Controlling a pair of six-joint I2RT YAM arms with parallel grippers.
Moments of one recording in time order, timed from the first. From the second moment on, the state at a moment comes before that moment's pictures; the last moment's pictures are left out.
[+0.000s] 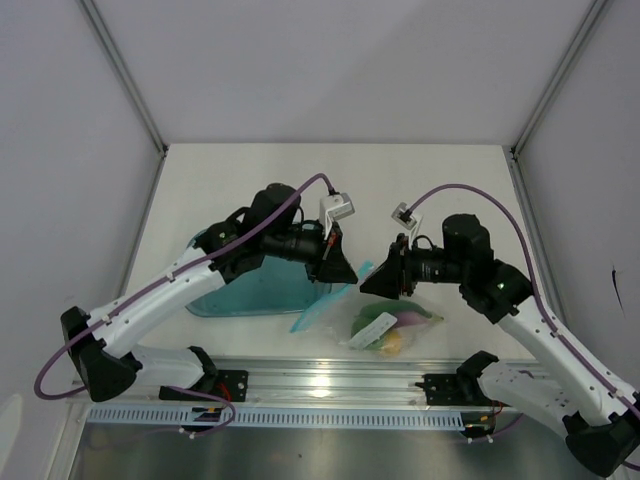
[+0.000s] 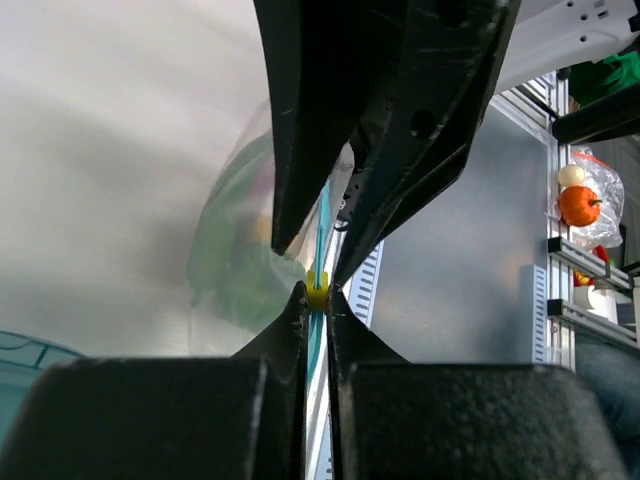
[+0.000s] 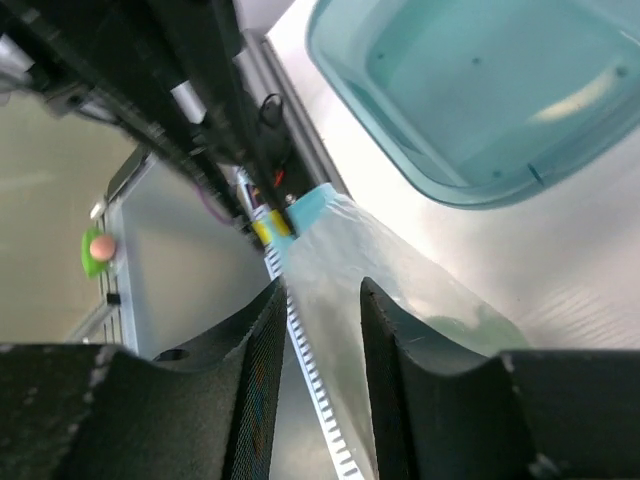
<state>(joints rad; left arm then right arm) -0.85 1.26 1.26 -0.51 0.66 -0.24 0.62 0.88 0.91 -0.42 -0.70 0.40</state>
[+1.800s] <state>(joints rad) -0.84 1.24 1.22 -0.61 0.58 -0.18 0.40 0.91 1.11 -0.52 -0.42 0.52</state>
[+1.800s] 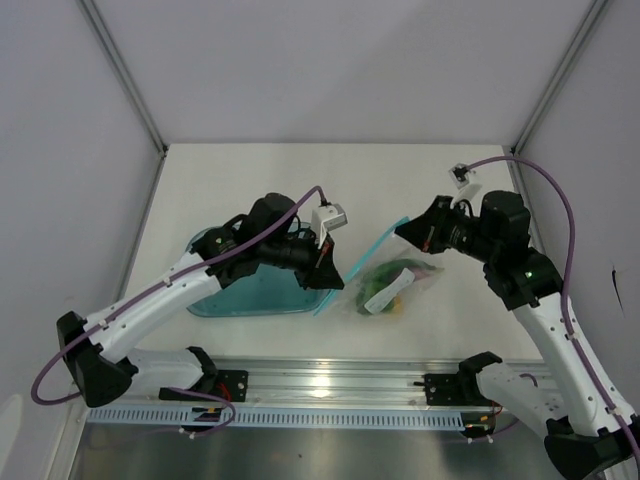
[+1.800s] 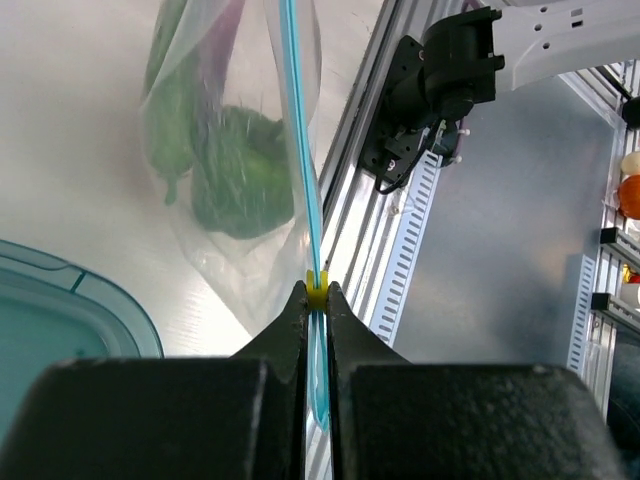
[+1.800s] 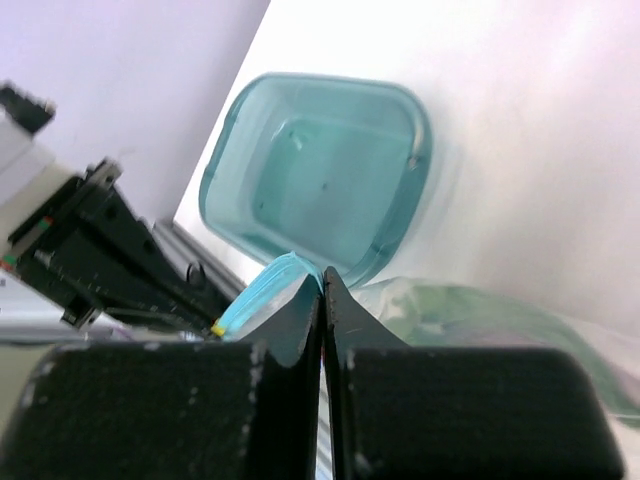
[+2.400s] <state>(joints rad) -0.84 1.09 1.06 -0.67 0.57 -0.21 0.05 0.87 1.01 -0.42 -0.55 0.60</state>
